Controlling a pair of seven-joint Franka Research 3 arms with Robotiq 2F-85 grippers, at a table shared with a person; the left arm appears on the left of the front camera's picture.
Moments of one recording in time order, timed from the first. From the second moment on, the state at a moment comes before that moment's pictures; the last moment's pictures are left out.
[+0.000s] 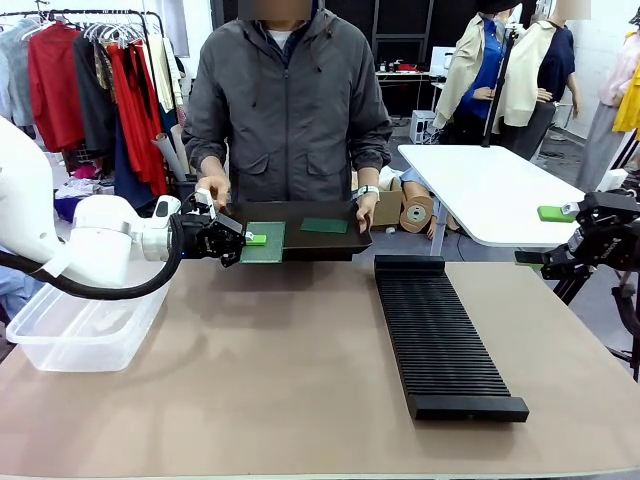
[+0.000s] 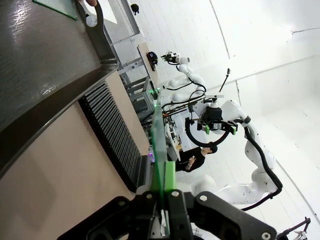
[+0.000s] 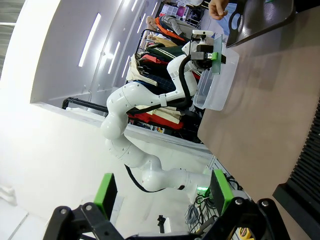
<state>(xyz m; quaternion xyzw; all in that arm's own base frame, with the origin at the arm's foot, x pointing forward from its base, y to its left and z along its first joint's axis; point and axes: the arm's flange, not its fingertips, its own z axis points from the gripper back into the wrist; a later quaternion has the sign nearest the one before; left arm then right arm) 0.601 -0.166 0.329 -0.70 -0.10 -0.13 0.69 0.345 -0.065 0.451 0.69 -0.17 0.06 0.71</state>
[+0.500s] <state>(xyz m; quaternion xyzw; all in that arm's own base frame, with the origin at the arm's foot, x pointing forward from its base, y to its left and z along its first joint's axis) 0.601 -0.166 0.329 -0.70 -0.10 -0.13 0.69 0.345 -0.065 0.451 0.69 -0.17 0.06 0.71</state>
